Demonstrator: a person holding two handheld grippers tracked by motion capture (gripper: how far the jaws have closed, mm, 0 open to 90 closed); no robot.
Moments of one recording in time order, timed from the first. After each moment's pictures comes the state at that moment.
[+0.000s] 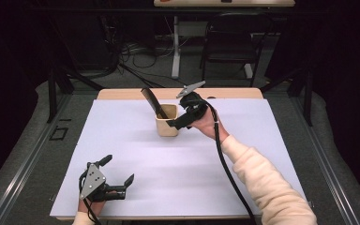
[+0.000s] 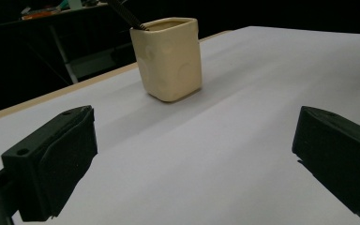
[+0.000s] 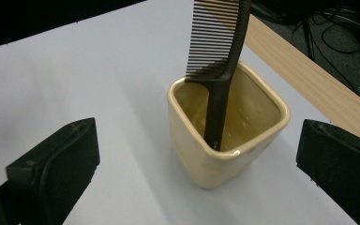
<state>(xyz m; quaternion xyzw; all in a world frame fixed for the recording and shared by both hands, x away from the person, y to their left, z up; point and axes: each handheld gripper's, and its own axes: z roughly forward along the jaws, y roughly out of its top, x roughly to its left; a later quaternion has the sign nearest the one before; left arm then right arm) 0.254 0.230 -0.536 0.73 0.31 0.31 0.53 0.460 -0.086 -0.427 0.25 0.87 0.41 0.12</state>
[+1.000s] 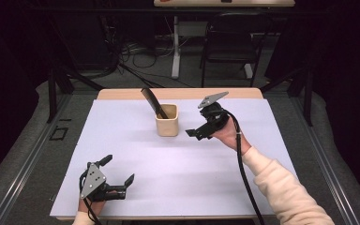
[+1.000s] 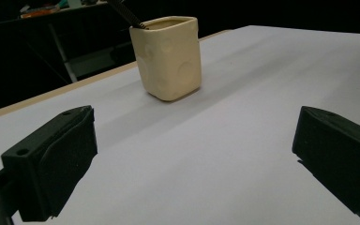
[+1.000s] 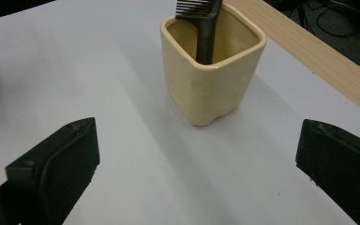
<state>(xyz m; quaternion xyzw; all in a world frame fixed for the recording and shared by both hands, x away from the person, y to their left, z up) 0.255 0.229 -0.537 0.73 0.31 0.30 0.53 0.430 -0.145 -0.439 0.26 0.87 0.41 0.11</state>
